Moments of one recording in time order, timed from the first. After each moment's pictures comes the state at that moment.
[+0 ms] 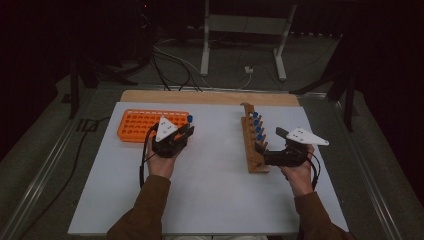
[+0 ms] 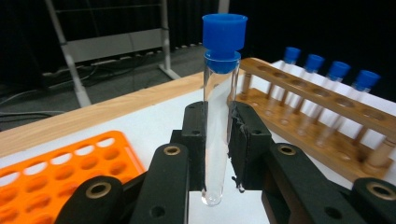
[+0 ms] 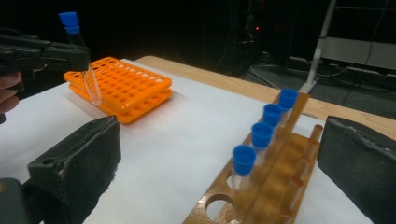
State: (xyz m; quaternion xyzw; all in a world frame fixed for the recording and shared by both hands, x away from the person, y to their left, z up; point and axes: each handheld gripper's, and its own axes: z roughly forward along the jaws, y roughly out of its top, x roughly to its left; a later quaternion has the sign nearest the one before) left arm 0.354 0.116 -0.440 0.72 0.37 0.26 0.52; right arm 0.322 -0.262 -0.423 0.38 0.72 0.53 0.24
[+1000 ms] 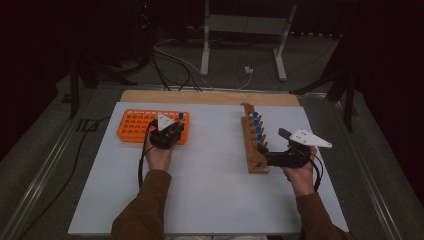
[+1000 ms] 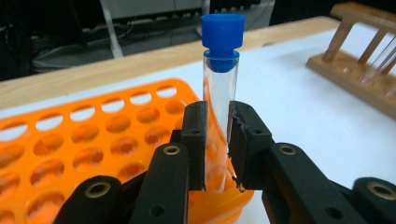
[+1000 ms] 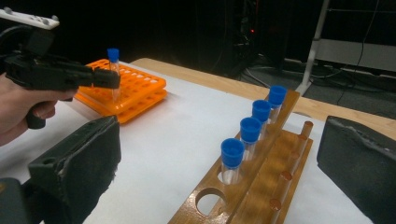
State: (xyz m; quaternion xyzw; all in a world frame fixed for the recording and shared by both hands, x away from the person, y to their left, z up) left arm 0.402 0.128 -0.490 0.73 0.45 0.26 0.45; right arm 0.320 -0.267 -0.426 0.38 0.71 0.54 0.24
